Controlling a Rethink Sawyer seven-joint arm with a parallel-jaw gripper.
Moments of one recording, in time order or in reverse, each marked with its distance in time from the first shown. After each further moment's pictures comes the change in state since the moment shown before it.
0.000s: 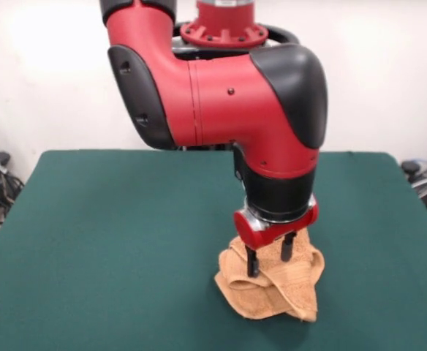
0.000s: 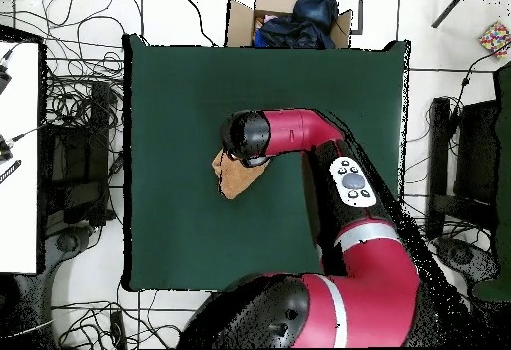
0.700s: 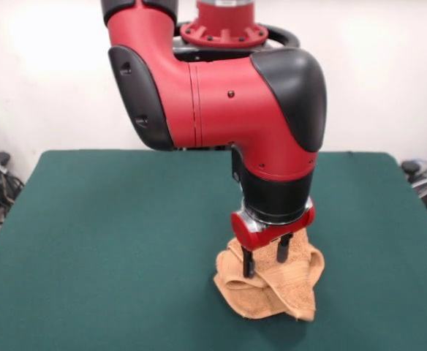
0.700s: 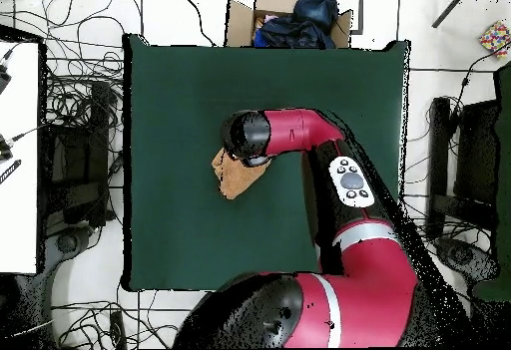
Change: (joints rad) arm 0.009 0.004 -0.019 -0.009 0.000 0.002 0.000
